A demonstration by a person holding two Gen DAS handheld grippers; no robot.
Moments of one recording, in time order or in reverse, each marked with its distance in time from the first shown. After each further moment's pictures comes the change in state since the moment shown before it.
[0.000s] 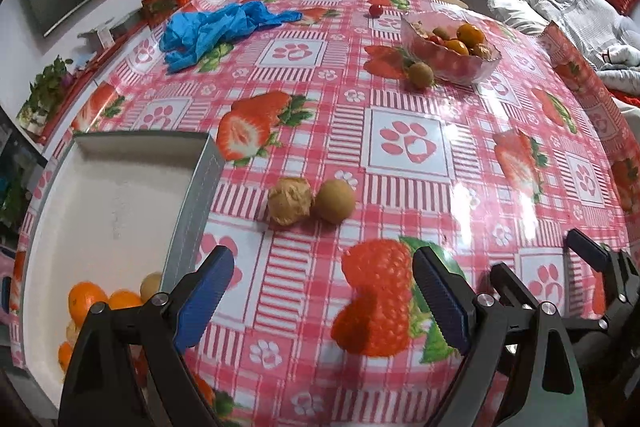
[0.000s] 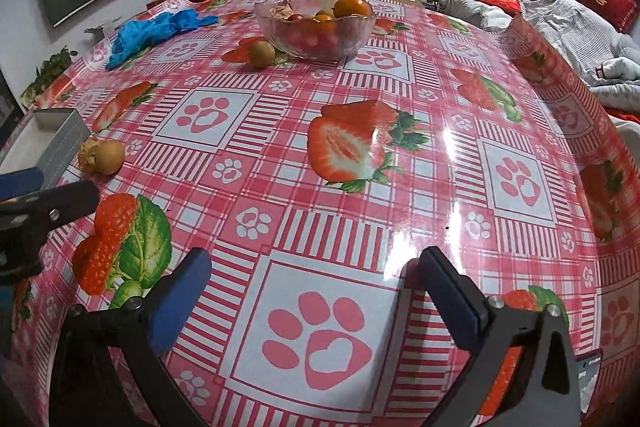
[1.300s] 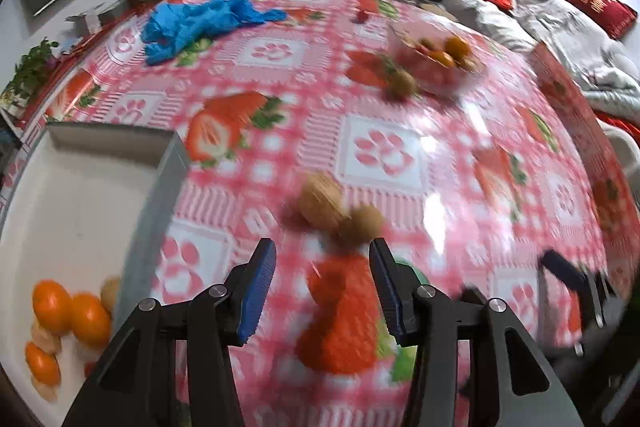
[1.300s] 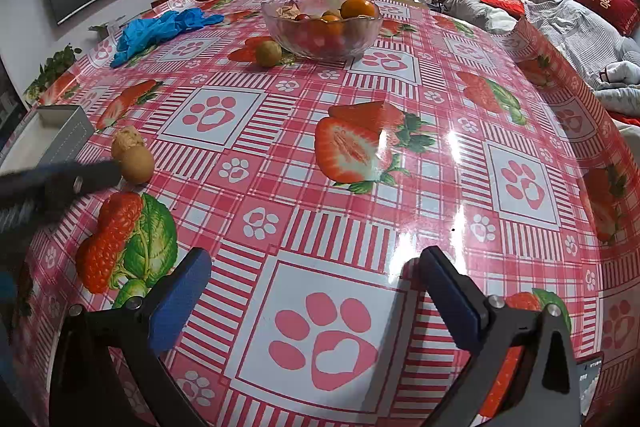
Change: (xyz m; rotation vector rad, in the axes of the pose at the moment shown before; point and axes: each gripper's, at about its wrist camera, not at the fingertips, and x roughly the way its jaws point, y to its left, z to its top) left arm 0.007 0.000 0.009 -0.069 -0.013 -0.094; right arm 0.000 0.003 0.001 -0.014 0.000 0.011
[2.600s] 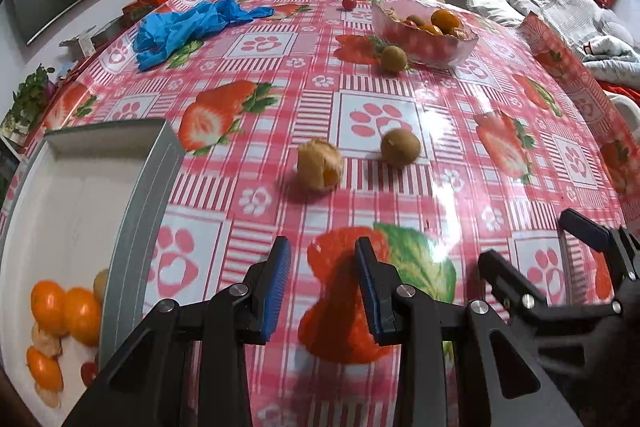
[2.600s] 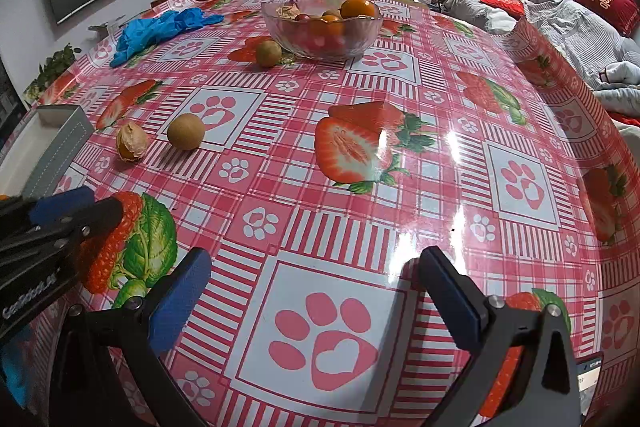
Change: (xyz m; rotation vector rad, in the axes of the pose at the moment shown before) left arm 0.005 -0.009 -0.026 0.102 -0.008 0.019; right arm 0.001 -0.001 0.000 0.000 0.000 0.000
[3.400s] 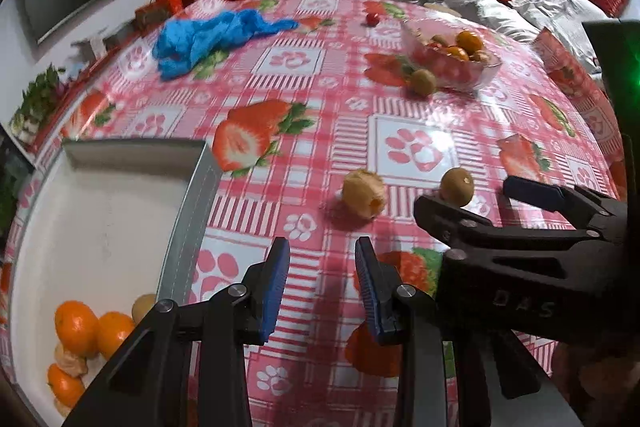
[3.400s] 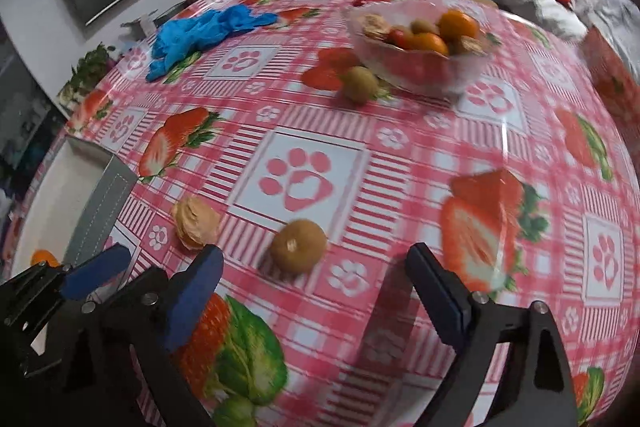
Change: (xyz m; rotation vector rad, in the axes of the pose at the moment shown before) left arm -0.003 0.026 0.013 -0.025 -0.018 0.032; right arm 0.031 0.052 0.064 -0.019 0.068 0.176
